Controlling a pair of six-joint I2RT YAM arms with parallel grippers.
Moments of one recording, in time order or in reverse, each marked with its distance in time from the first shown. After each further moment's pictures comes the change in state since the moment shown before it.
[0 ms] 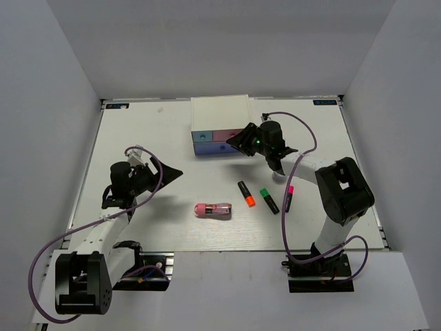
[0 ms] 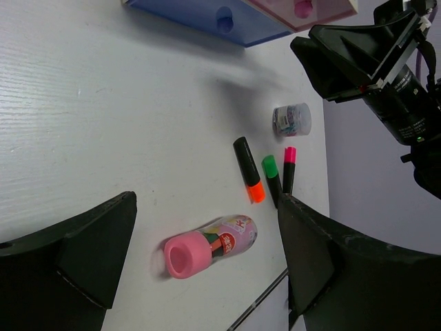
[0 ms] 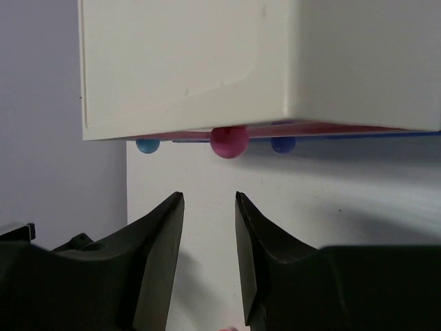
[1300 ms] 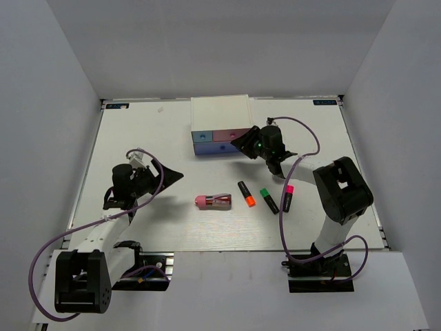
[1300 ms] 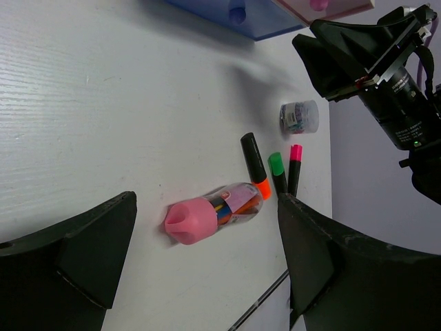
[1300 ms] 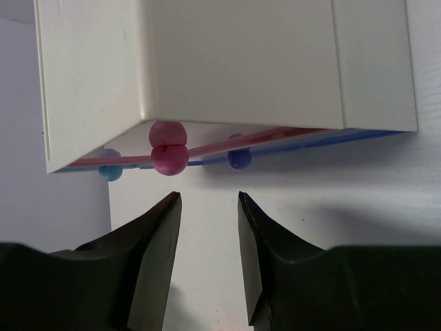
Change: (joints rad) left arm -0.011 0.002 -0.034 0.018 -0.016 -0.008; right arm 0.004 0.014 -0.054 0.040 0.138 0.033
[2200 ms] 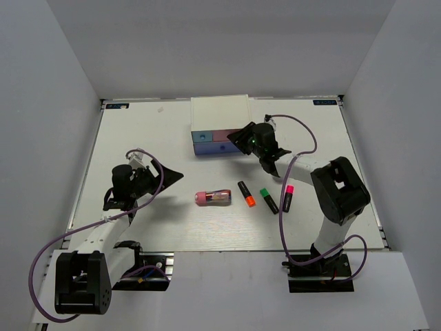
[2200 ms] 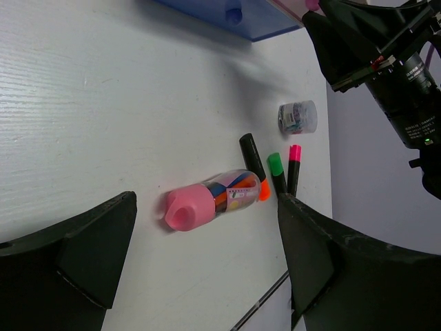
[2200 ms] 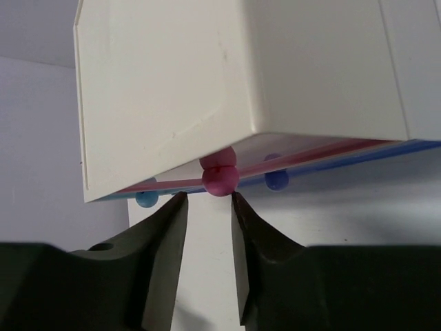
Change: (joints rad) left arm 0.000 -0.010 -0.010 0.015 0.003 0.000; right arm 0.059 0.006 0.068 -0.017 0.148 0.084
